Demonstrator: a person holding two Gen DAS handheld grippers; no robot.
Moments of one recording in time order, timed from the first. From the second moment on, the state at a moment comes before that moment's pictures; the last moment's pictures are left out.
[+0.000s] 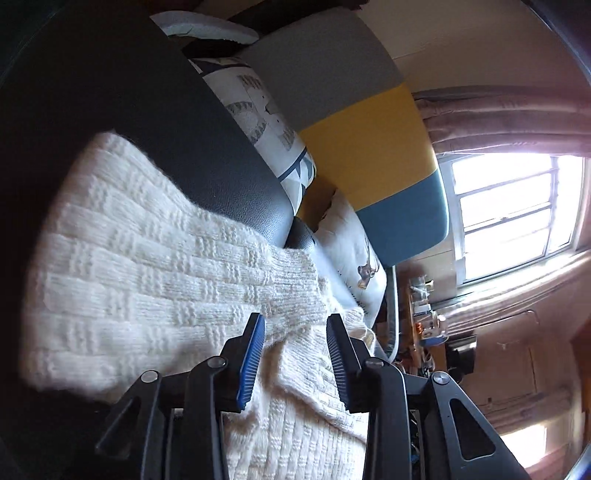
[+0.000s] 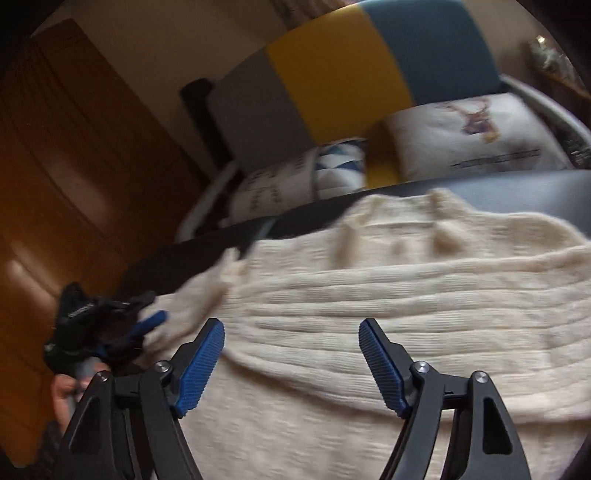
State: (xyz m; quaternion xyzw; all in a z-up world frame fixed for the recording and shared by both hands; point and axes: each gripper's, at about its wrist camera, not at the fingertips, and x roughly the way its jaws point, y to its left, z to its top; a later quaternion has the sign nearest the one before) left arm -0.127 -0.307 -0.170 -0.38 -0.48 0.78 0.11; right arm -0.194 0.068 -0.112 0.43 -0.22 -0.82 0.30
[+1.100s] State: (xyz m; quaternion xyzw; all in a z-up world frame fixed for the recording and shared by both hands) left arm -0.073 -0.331 -0.205 -0.34 -0.60 0.72 0.14; right arm -0.257 -0.091 -0.170 0.52 -0.23 -0.77 0.28
